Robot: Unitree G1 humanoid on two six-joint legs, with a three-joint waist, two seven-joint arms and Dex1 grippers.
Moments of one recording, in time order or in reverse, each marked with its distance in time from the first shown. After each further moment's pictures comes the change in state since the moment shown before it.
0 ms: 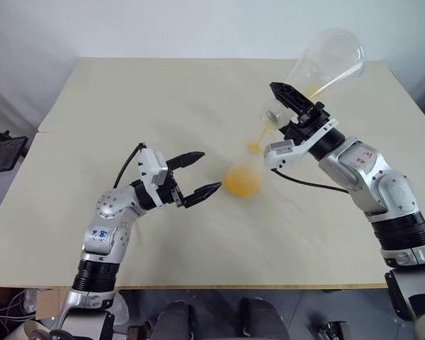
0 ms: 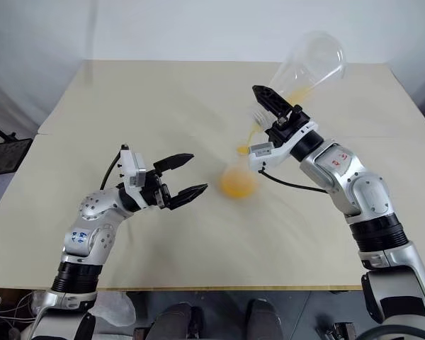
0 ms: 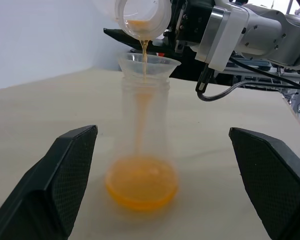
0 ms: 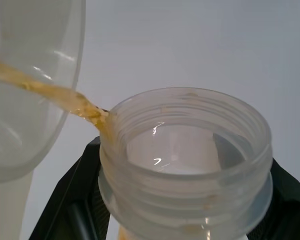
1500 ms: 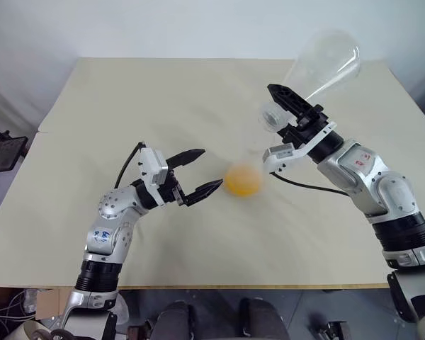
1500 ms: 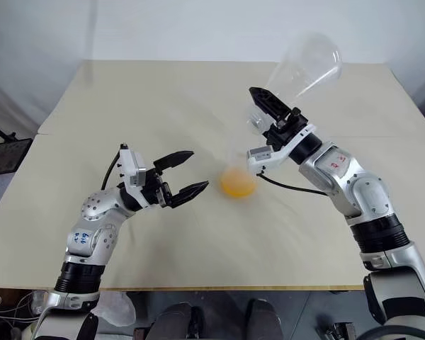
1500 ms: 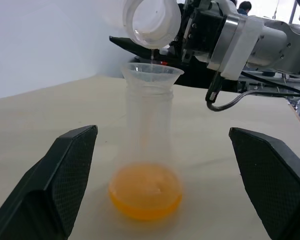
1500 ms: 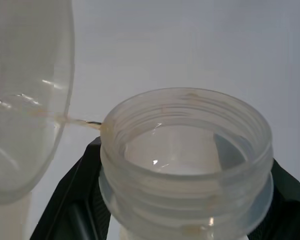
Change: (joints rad) left arm -0.001 -0.018 0.000 0.002 0.002 -0.026 0.017; right arm 0.019 -0.016 0.002 -0.001 0.115 -0.019 0.004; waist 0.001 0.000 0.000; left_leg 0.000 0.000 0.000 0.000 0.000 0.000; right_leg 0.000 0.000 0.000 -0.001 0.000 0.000
